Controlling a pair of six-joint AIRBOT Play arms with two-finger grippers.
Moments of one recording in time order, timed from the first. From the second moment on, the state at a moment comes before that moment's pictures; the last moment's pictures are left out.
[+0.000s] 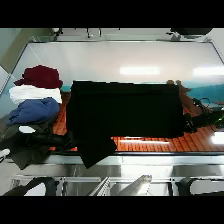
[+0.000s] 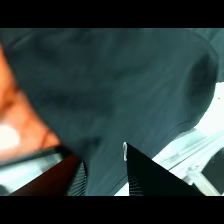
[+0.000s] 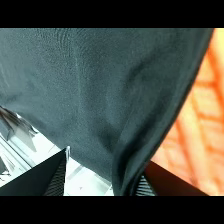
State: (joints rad) left arm 0.17 -1.25 0.39 0.71 -1.08 -1.14; right arm -0.54 -1.66 0.92 -0.87 1.41 0.90
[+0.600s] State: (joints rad) left arm 0.16 -1.24 0.47 0.77 -1.04 -1.11; right arm -0.56 -1.66 0.92 -0.88 1.39 0.90
